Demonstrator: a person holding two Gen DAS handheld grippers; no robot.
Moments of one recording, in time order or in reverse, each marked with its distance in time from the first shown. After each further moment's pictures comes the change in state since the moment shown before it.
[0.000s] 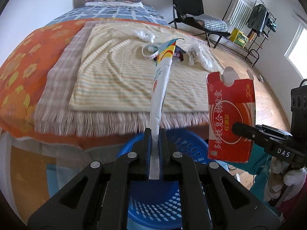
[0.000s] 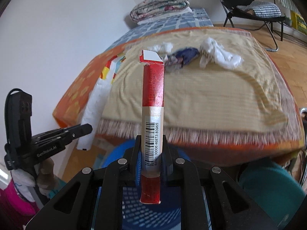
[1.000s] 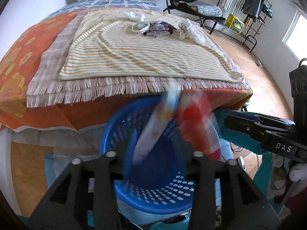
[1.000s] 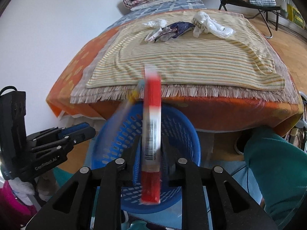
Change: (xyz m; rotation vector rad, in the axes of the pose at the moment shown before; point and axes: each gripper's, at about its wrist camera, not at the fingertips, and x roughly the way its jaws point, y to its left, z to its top) left arm 0.006 -0.017 -0.052 0.065 0.068 0.005; right arm 0.003 0.008 -0.051 0.023 0.087 -0.057
